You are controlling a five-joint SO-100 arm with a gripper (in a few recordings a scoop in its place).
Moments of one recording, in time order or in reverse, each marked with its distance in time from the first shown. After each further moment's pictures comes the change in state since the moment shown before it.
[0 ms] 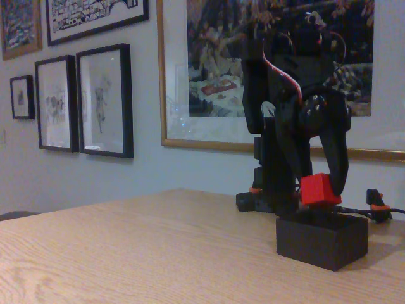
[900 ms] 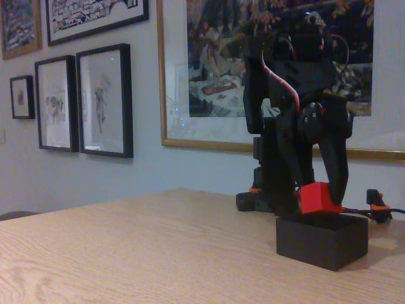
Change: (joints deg) arm -1.5 -6.0 -1.3 -4.3 -5.0
